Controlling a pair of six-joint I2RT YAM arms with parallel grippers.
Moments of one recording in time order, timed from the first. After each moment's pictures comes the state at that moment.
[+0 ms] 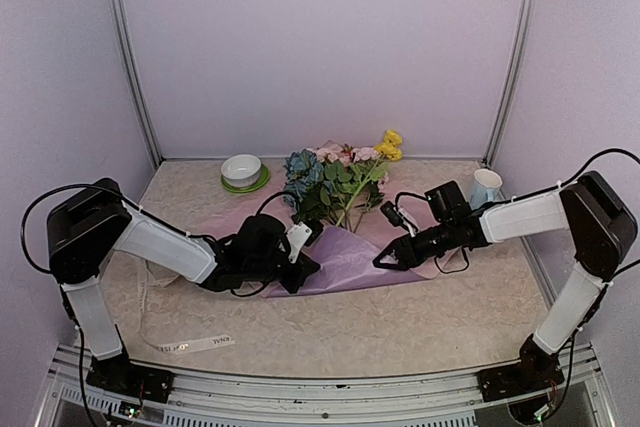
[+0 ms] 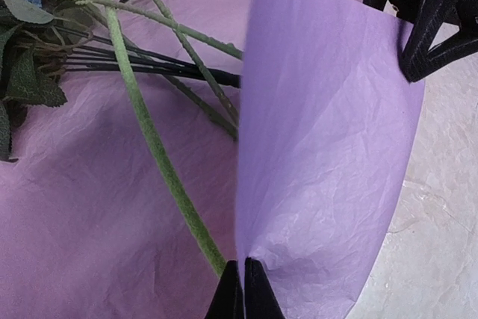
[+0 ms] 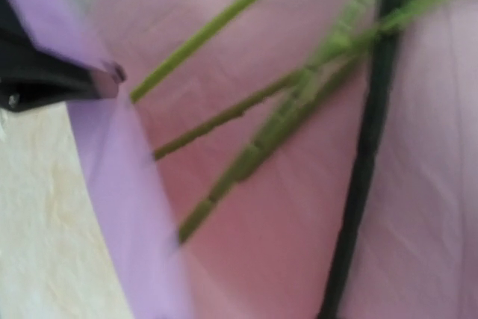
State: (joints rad) left arm -0.90 1.84 0.83 0.42 0.06 -0.07; right arm 0.50 1.68 0.83 -0.01 -0.70 0.06
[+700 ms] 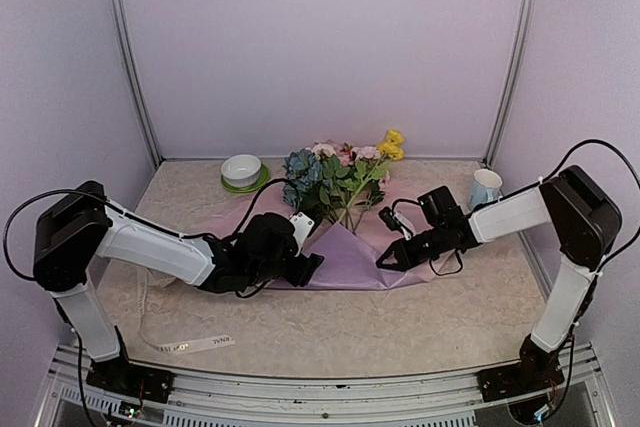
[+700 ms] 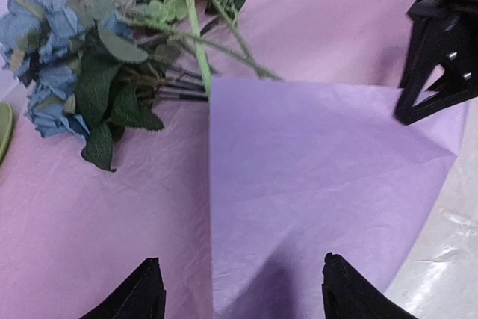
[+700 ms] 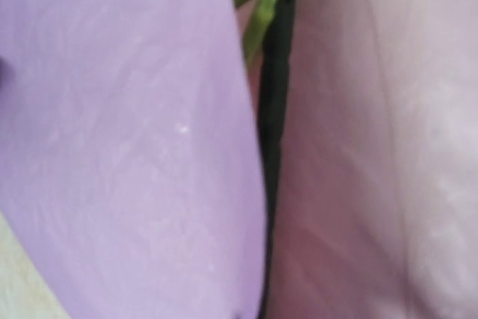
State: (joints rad) left arm -0.97 1.79 0.88 0.31 -0.29 -0.04; right arm 0.50 1.79 0.85 0.02 -0.61 0.11
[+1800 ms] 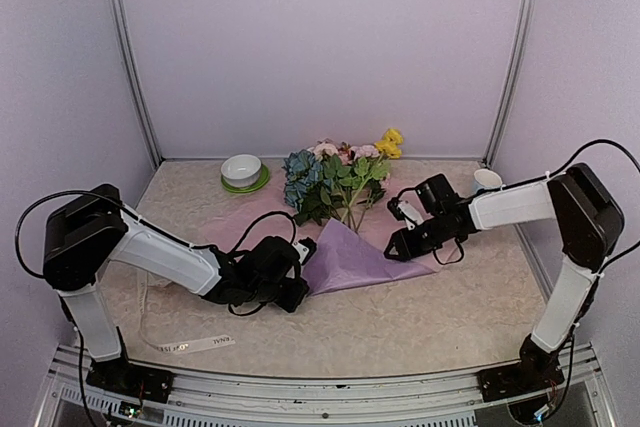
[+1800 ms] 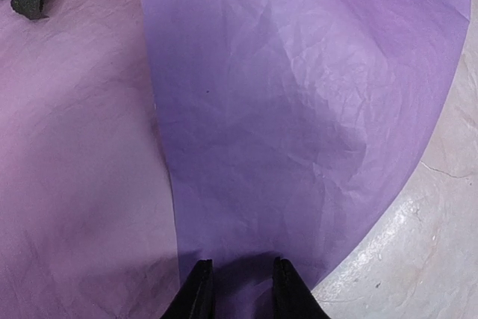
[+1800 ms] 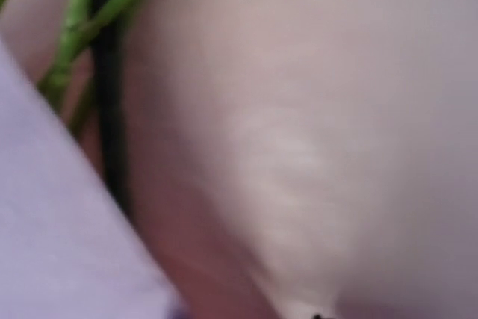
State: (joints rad) left arm -1.02 1.83 0.84 0.14 -0.21 -0.28; right arm 0.50 1.79 0.96 -0.16 -0.33 0.12
